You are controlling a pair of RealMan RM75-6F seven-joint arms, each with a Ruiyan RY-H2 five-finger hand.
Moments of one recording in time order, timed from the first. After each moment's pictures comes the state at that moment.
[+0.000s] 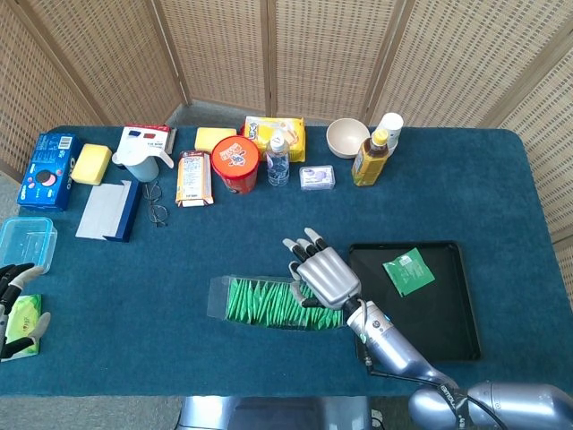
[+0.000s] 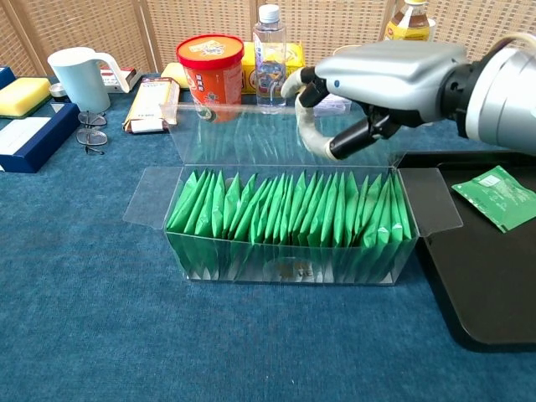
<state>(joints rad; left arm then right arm) 0.01 -0.99 -0.02 -1.82 1.58 1.60 0.05 0.76 -1.41 0.23 -1.93 -1.07 0.96 -0.77</state>
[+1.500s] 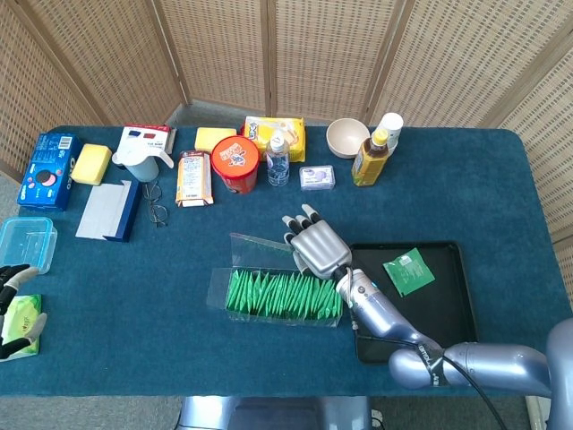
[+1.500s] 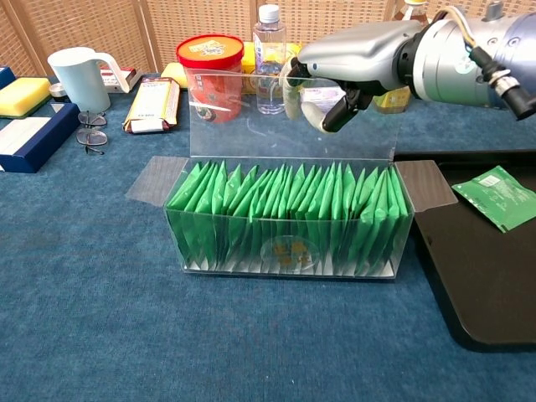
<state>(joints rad) 0.02 -1.00 -0.02 -1.81 1.56 1.60 0.03 1.00 -1.40 0.21 -1.77 -0.83 0.92 -0.77</state>
